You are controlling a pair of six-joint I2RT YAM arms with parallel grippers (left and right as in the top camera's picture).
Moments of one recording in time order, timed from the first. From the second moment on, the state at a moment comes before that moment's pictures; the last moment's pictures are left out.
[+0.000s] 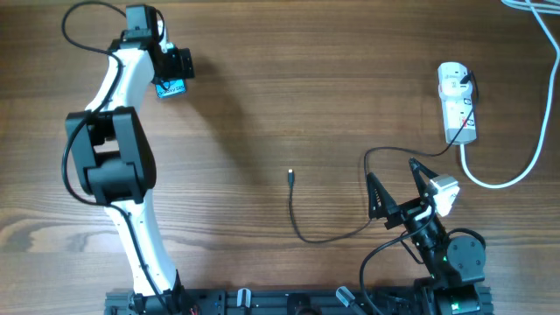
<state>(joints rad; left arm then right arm) 0.07 2.32 1.82 -0.63 -0.04 -0.09 0.15 0.02 0.01 0.02 -0.25 0.26</state>
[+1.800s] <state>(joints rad) 0.07 2.36 1.85 -0.70 -0.07 -0.19 0.15 0.02 0.01 0.02 -0.25 0.26</state>
